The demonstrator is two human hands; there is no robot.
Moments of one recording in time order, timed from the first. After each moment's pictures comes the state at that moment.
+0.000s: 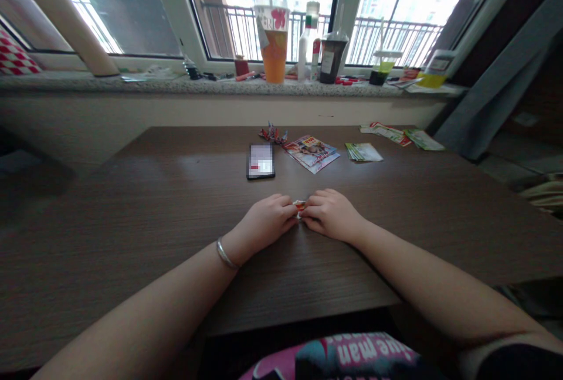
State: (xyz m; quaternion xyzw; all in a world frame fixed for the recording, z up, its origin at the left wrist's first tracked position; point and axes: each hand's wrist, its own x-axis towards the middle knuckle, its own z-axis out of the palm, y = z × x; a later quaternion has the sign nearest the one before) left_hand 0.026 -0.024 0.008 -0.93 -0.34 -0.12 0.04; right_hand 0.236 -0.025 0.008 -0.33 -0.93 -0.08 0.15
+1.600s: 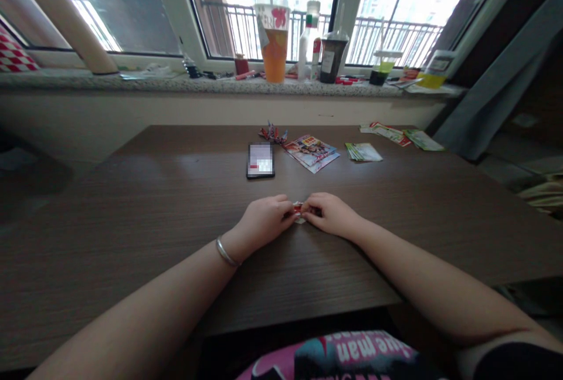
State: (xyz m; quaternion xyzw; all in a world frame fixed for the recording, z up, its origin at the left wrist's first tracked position) left_hand 0.028 -0.025 0.007 -0.90 -0.42 -0.14 -0.02; right_hand 0.234 -0.020 0.001 -0.40 -0.87 0.17 0.23
